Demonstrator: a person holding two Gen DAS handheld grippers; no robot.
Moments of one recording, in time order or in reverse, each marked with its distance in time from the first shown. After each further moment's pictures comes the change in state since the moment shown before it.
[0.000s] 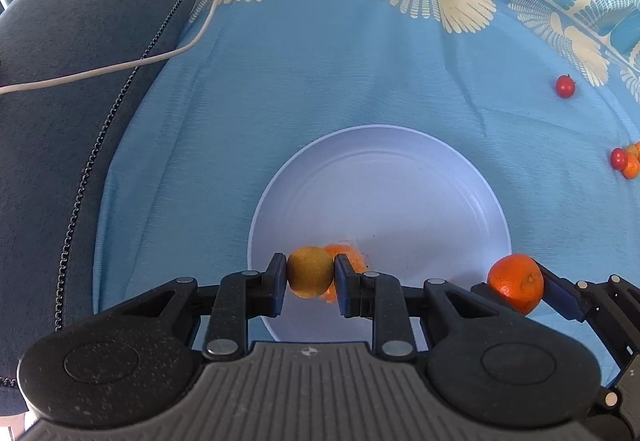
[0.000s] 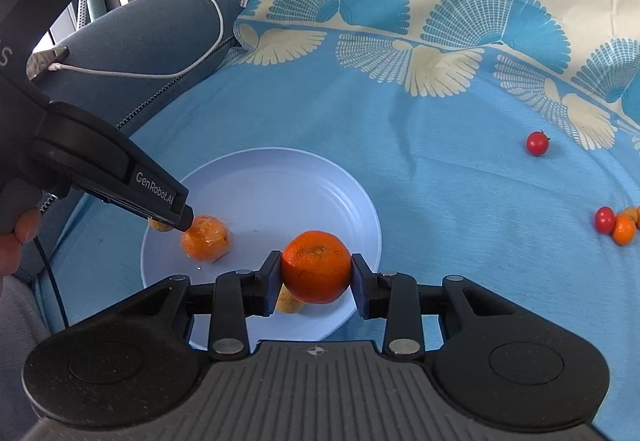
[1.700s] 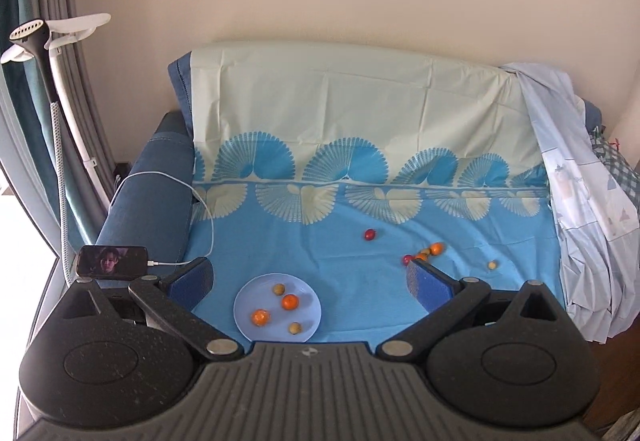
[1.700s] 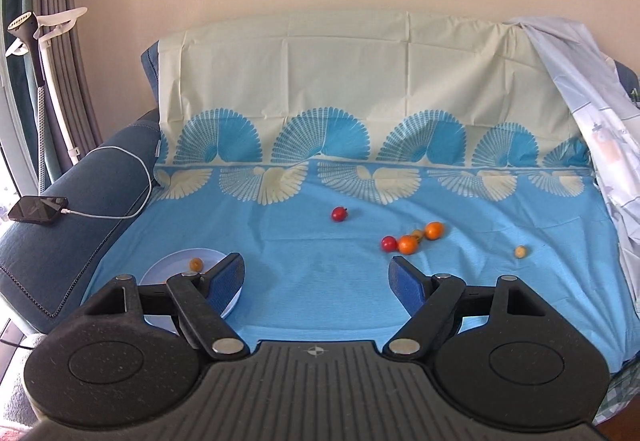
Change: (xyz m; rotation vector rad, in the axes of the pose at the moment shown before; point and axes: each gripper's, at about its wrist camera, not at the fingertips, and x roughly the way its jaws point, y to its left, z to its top) left arm -0.511 -0.028 -0.102 0.098 -0.479 -0.177; right arm -0.301 -0.059 -0.069 0.206 -0.329 -0.263
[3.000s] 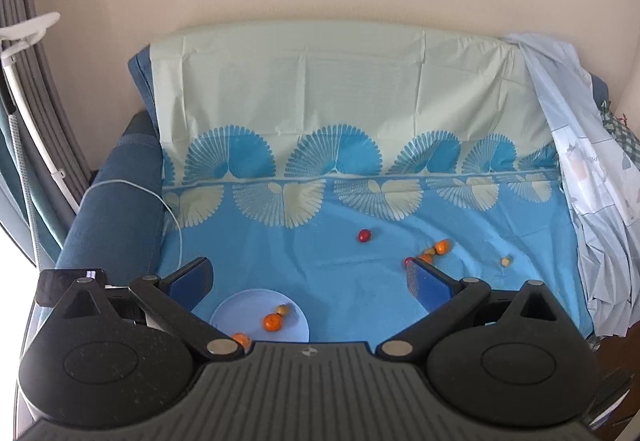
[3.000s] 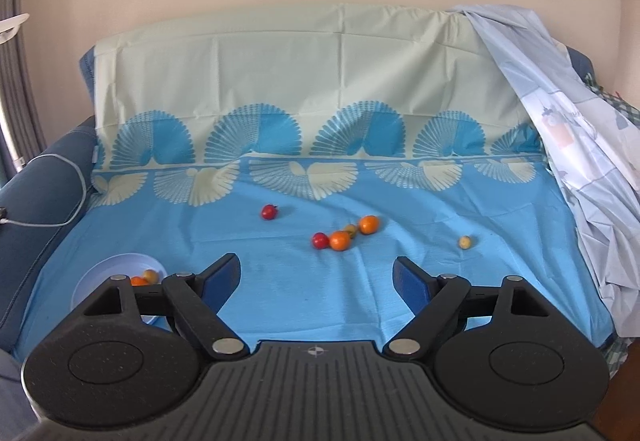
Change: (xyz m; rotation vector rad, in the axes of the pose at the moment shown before) left arm 0.143 -0.040 0.018 0.058 0.060 -0.007; right arm 0.024 -0.060 -0.010 0.057 0.000 -0.153
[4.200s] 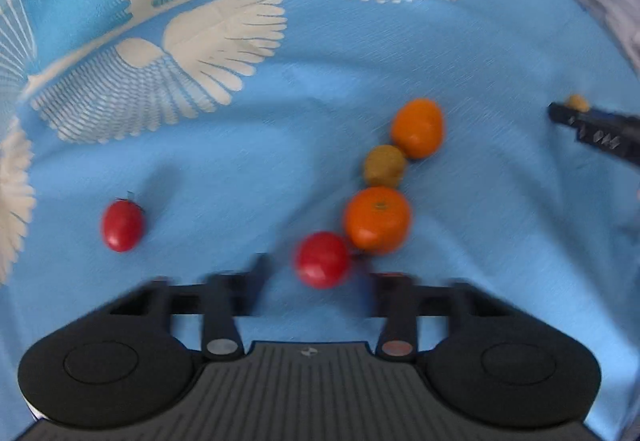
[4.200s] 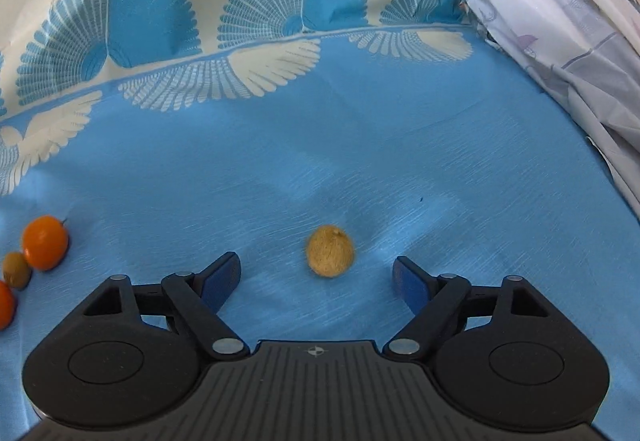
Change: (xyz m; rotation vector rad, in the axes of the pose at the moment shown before) left arm 0.543 -0.224 -0.069 0.455 0.330 -0.248; right arm 0.393 -0.240 -0.034 0.221 0.175 -0.296
